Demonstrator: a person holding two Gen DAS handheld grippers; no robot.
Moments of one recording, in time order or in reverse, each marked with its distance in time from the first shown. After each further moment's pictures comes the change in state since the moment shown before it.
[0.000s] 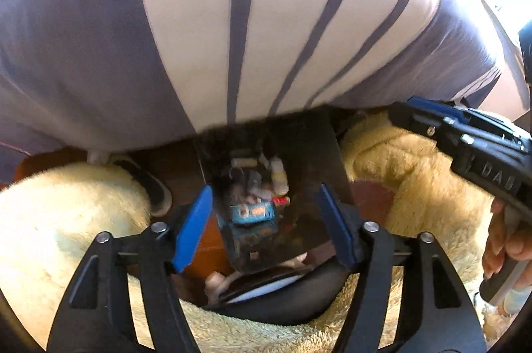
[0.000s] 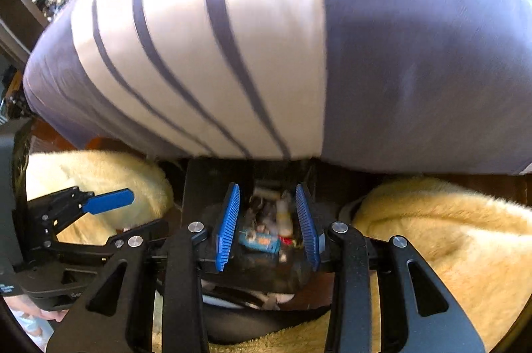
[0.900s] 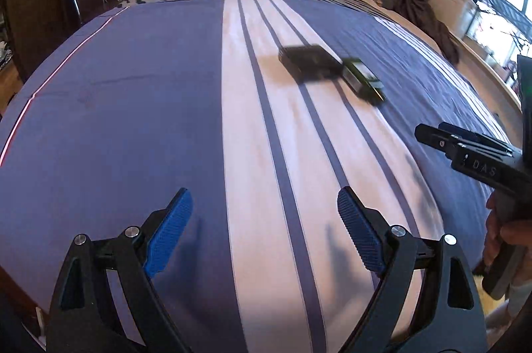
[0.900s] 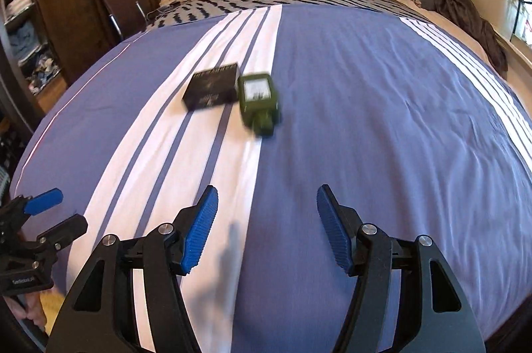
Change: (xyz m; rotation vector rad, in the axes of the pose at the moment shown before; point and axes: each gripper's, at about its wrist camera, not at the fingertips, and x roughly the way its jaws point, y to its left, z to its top) left arm -0.095 0.036 0.246 -0.028 -0.395 0.162; right arm -0.043 -0.033 0.257 -0.021 -0.322 -0.076
